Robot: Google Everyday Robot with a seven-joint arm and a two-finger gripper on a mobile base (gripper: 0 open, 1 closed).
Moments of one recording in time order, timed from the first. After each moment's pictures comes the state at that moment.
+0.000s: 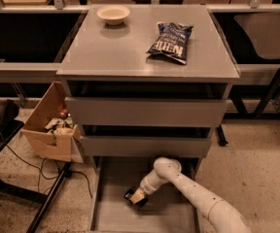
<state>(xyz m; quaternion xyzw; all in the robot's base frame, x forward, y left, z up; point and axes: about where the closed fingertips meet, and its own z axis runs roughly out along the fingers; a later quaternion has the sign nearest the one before) 0.561 0.005 0.172 -0.44 0.84 0.31 0.07</state>
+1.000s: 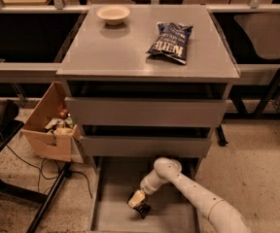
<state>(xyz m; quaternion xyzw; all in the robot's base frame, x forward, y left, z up) 0.561 0.005 0.172 -0.44 0.84 0.31 0.07</state>
